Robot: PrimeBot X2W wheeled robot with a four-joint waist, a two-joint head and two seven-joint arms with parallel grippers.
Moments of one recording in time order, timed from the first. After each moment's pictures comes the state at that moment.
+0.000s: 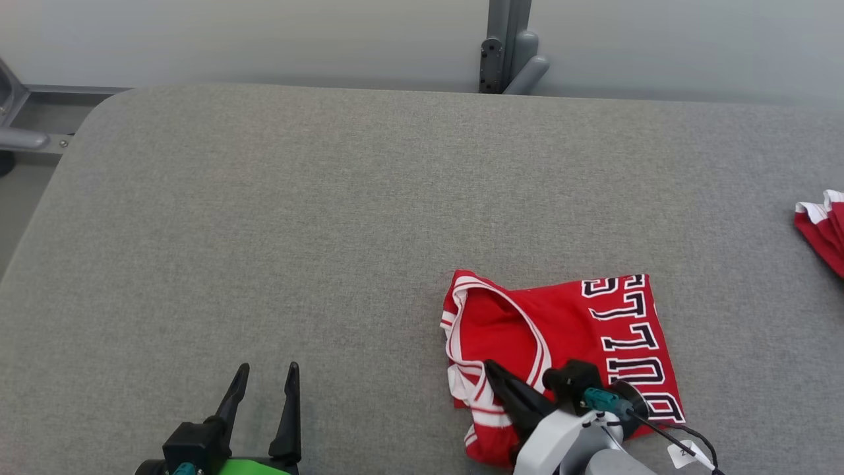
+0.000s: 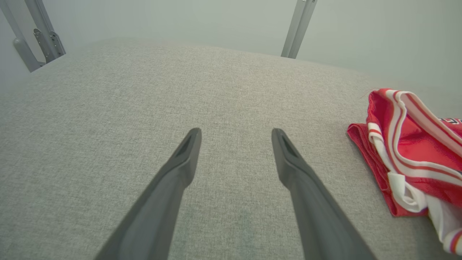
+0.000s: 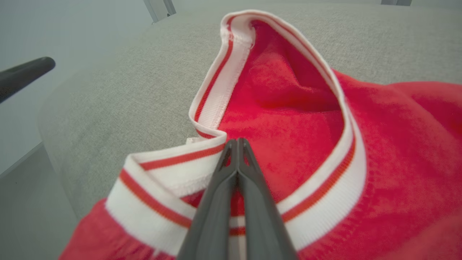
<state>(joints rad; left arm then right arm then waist) 0.06 0.05 -0.13 0.25 -0.23 -0.11 -0.26 -0.26 -0.09 0.59 0.58 0.37 0.13 -0.26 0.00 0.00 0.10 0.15</state>
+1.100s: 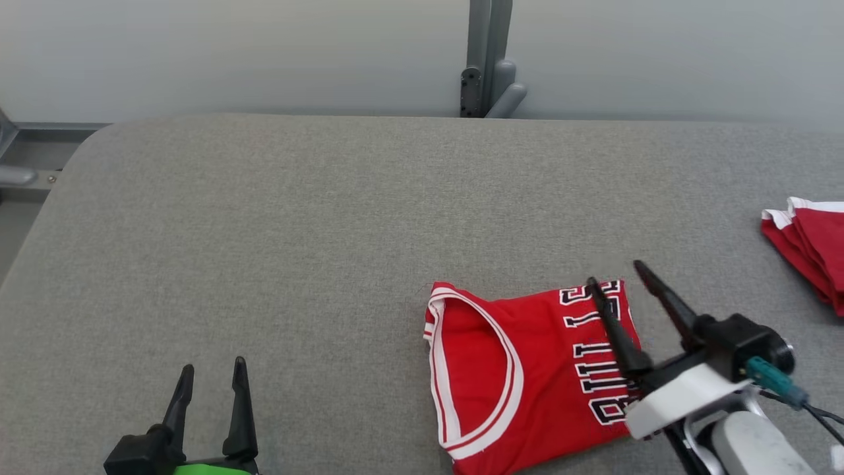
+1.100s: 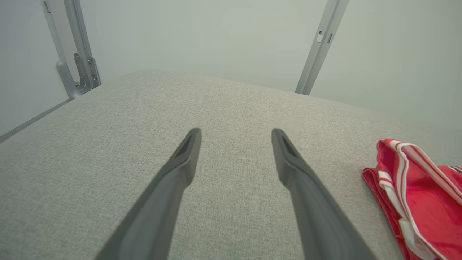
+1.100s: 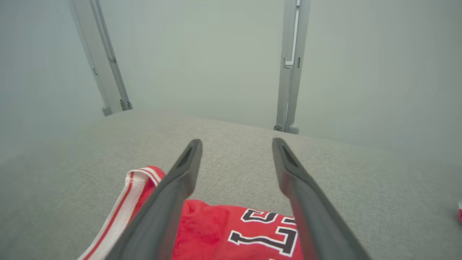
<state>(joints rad) 0.10 0.05 -0.03 0.17 -0.26 -0.07 -0.26 -0.13 -0.25 0.31 0.16 0.30 0.13 -0.26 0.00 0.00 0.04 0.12</state>
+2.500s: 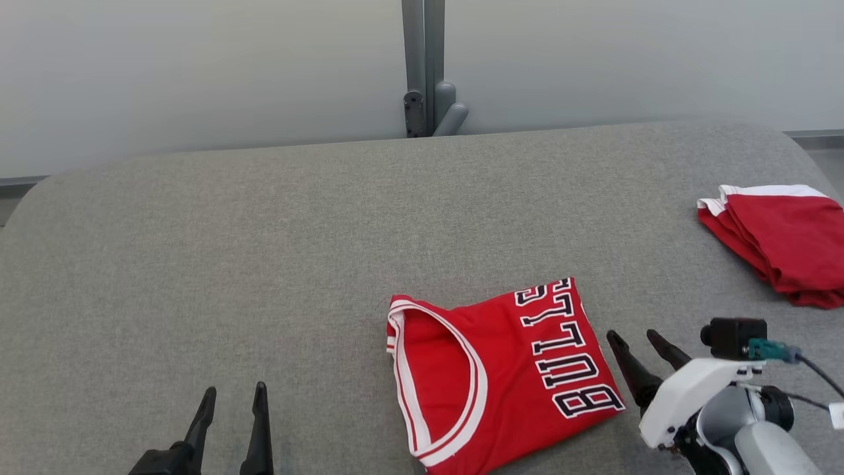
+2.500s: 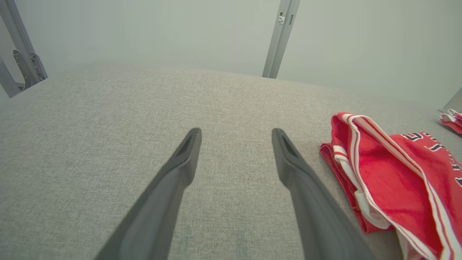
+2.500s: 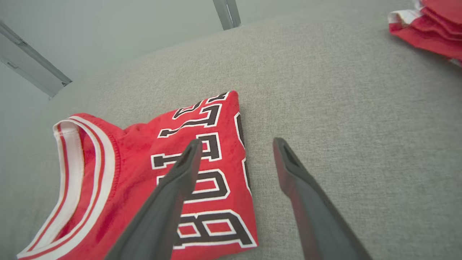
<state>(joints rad) 0.13 0.05 -0.05 0.21 -0.25 -0.10 -0.26 -0.07 -0.20 0.15 0.28 0.50 0.13 0.08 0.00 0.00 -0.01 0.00</state>
